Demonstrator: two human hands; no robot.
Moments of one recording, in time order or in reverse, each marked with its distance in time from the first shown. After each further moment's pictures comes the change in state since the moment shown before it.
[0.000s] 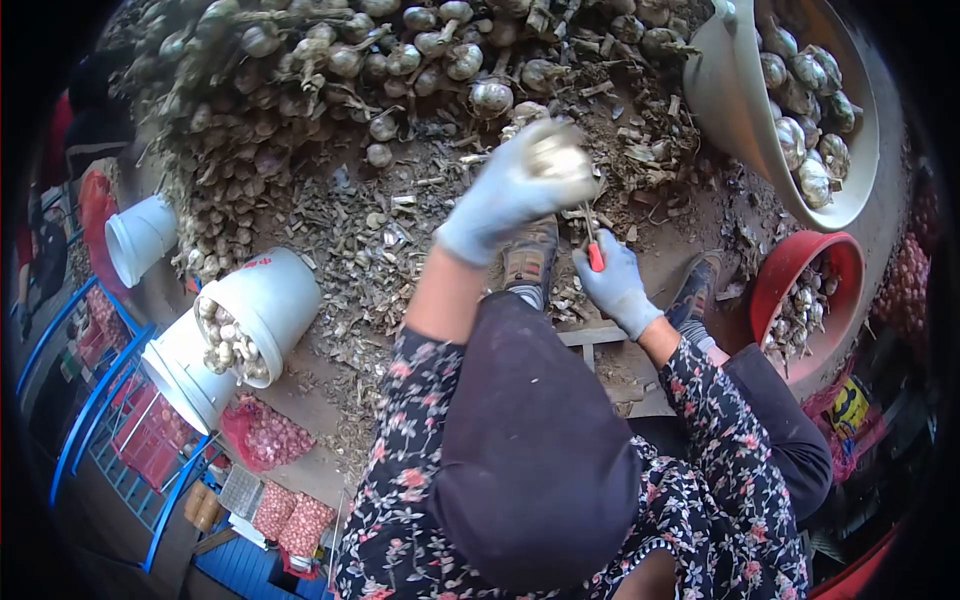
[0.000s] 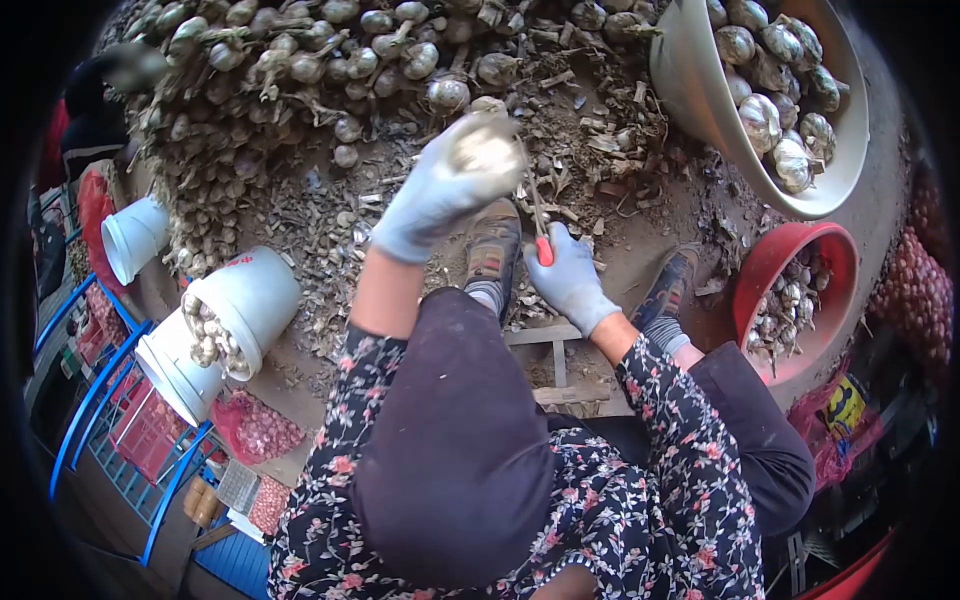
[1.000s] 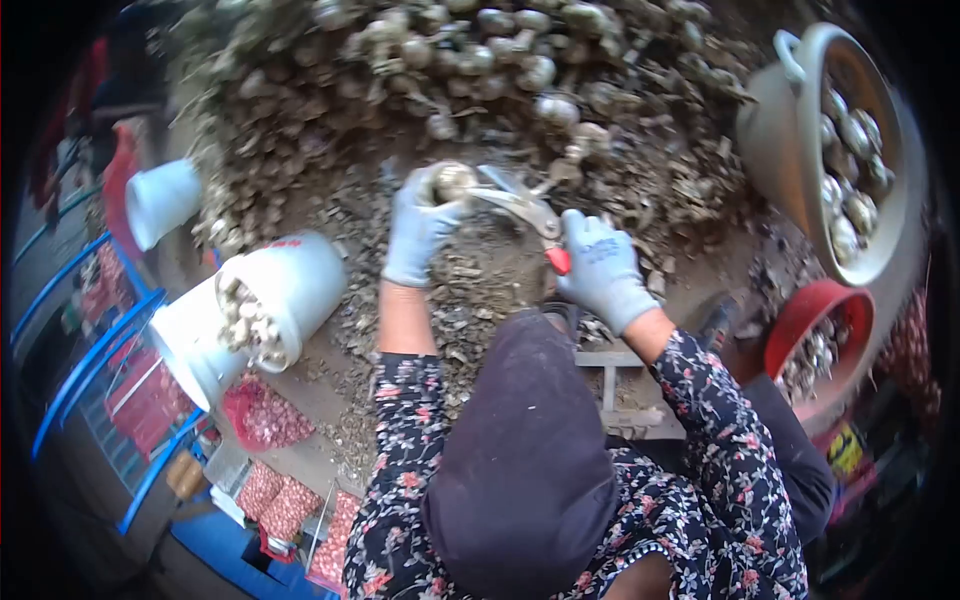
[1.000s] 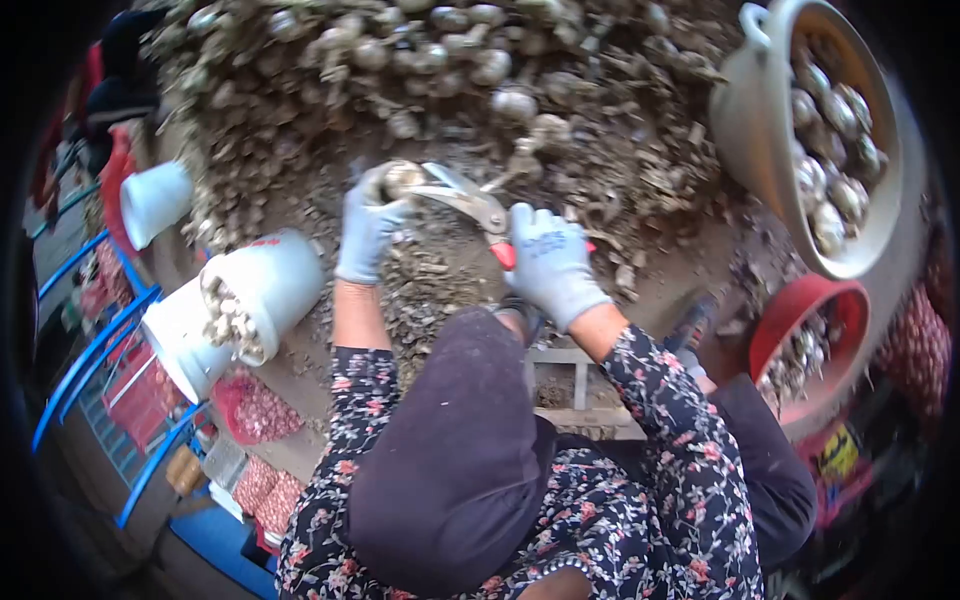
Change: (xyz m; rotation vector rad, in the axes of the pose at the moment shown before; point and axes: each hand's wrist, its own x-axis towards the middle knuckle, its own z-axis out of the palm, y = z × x) left_hand -0.077 -0.013 -0.142 0.508 0.561 0.147; right_hand 0.043 -0.095 0.017 -0.590 -0.124 -0.373
